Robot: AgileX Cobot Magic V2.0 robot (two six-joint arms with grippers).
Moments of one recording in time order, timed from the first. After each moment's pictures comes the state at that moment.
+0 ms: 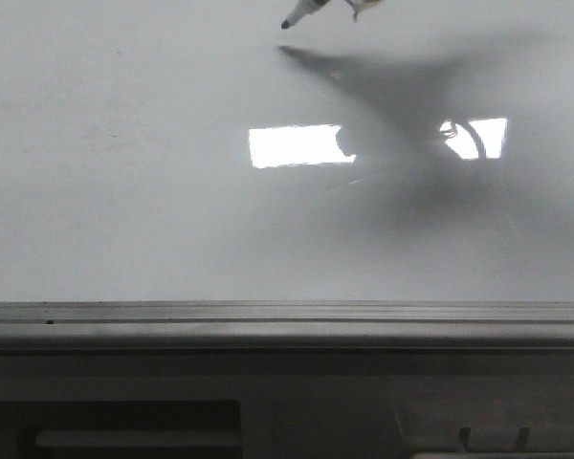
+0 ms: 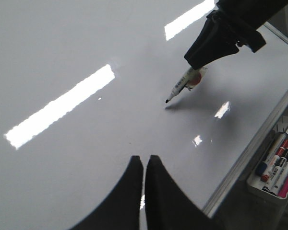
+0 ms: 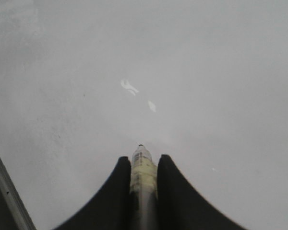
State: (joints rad) left arm -0.71 0.21 -0.79 -0.05 0.79 0.40; right arm 0.52 1.08 -0.91 0.73 0.34 -0.94
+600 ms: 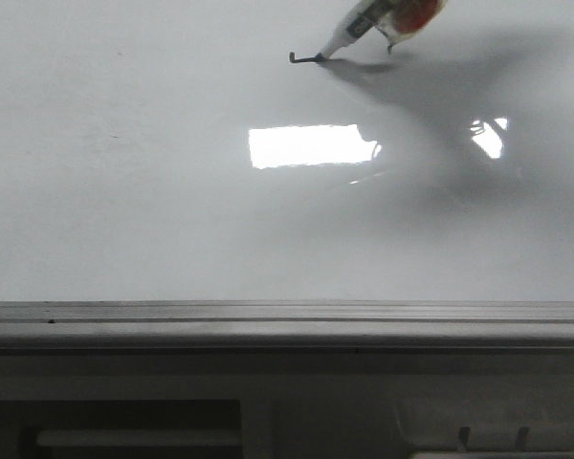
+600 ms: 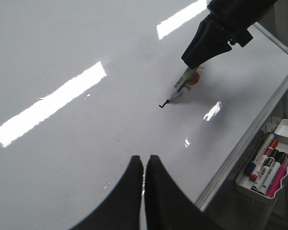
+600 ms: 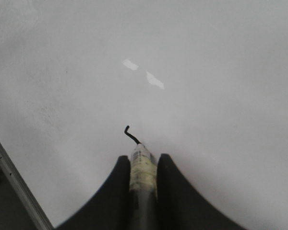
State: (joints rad) left arm -0.71 0.21 -0.77 -0.08 0.79 0.40; right arm 0.36 1.09 -0.92 0.77 0.51 -0.93
